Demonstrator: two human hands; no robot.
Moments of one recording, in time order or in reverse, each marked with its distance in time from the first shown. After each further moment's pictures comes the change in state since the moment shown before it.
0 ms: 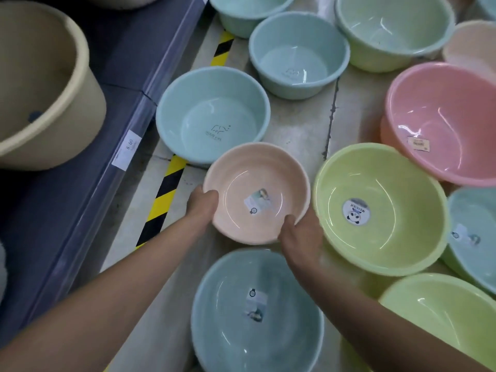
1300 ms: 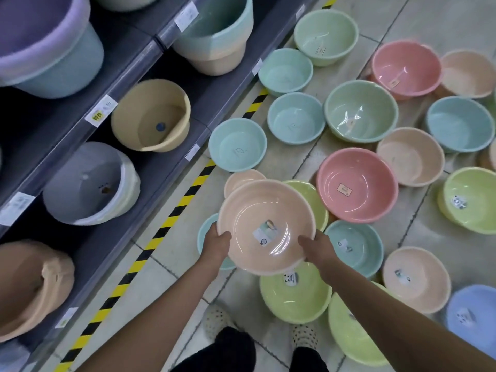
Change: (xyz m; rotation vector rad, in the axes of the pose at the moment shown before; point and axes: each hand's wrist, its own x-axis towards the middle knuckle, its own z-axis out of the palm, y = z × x) left_hand -0.509 0.226 -0.052 -0.309 0.087 -0.277; right_hand -0.113 -0.183 -0.482 -0.051 -0.641 0.156
